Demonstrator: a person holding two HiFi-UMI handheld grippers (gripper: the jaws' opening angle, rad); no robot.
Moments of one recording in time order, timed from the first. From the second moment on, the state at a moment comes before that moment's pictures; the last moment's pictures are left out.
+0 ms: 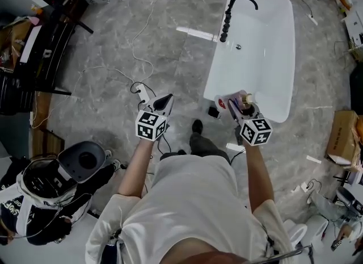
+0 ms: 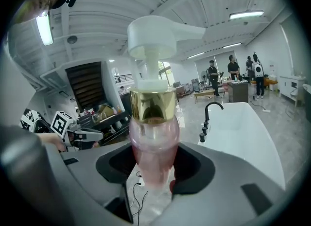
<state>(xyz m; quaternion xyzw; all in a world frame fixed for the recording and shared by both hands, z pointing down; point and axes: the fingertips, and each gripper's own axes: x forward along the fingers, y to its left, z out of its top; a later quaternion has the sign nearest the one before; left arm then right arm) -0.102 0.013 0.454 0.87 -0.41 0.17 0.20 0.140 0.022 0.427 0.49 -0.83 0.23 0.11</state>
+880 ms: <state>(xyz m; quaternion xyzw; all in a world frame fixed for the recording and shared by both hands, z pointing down) -0.039 -0.086 0.510 0.85 -0.41 0.22 0.24 0.174 -0.103 0.512 0.44 -0.84 0.26 0.15</state>
